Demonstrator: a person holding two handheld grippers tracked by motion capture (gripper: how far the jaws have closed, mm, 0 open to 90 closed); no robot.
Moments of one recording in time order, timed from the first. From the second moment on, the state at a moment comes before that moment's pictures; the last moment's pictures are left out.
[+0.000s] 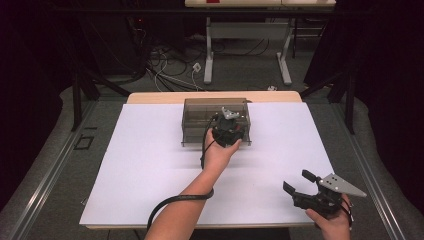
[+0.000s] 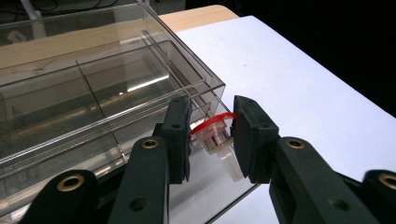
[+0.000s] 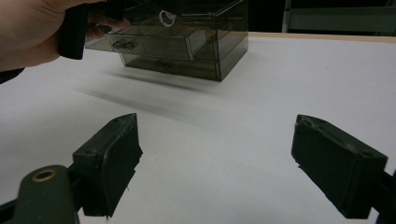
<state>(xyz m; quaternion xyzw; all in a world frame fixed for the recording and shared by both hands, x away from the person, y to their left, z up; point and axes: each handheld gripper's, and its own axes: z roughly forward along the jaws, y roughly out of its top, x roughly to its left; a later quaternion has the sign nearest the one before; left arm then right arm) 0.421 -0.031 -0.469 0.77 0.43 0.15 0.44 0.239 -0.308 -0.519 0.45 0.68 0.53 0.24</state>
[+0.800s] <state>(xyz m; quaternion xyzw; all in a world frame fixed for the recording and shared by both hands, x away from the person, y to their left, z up) 0.418 -0.014 -0.462 0.76 0.44 0.17 0.45 0.240 -0.307 -0.519 0.45 0.68 0.53 0.24</state>
